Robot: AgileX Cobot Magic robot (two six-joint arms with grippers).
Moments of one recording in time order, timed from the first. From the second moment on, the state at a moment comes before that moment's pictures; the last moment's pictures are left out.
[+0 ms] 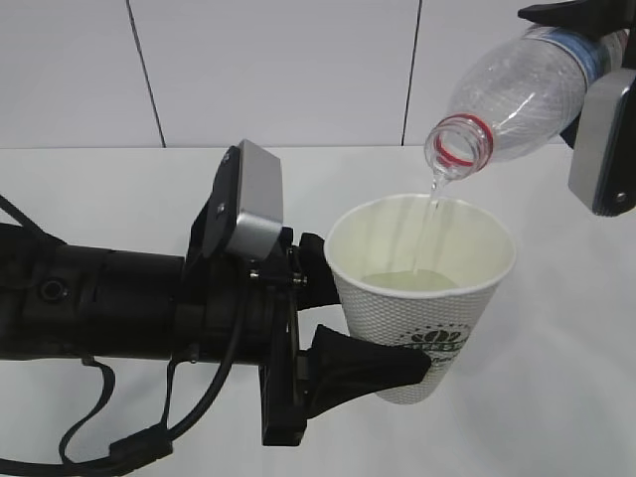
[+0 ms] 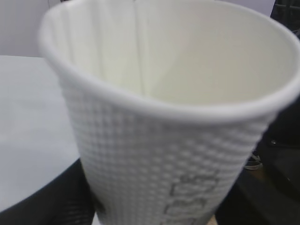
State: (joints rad) left arm -0.70 1.71 -0.72 1.04 -0.94 -0.64; right arm 0.06 1.28 -0.72 -0.98 -0.58 -0.81
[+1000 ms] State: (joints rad) left arm -0.70 1.71 -0.72 1.04 -0.94 -0.64; right arm 0.06 1.28 -0.72 -0.98 -0.58 -0.81
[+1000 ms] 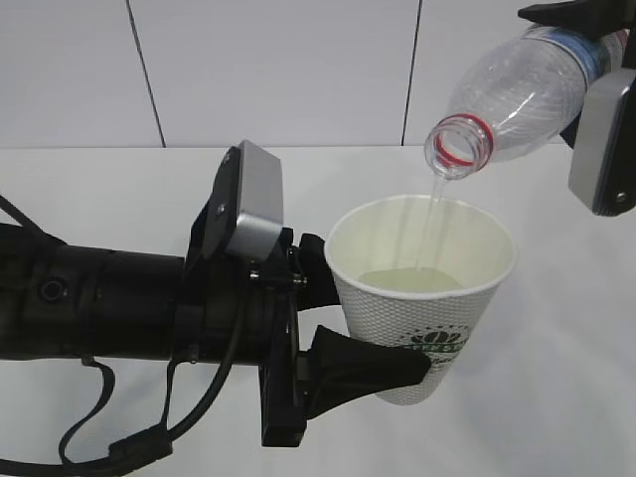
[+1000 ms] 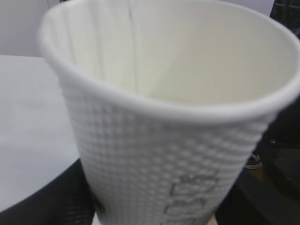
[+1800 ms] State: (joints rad) left arm -0.70 1.71 -0.72 1.04 -0.94 -0.64; right arm 0.06 1.28 -0.72 -0.98 -0.58 -0.83
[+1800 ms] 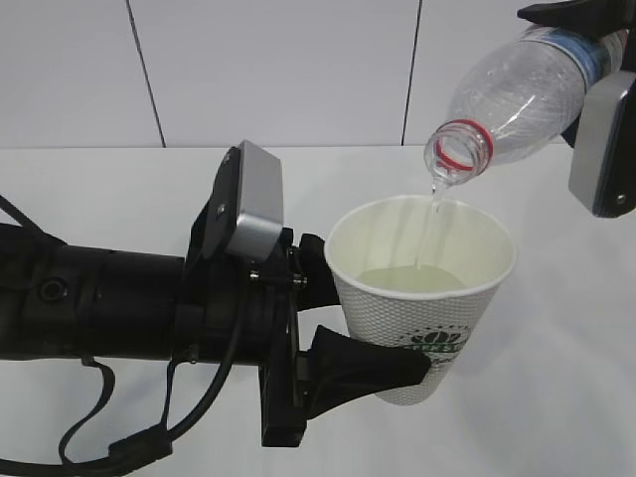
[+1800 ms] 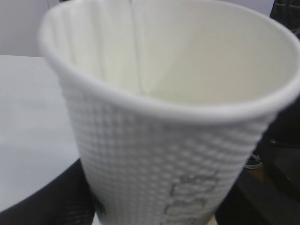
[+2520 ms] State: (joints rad) left arm -0.70 1.71 -0.72 1.04 -0.94 -0.64; right arm 0.06 1.28 -0.72 -0.98 -0.59 -0.84
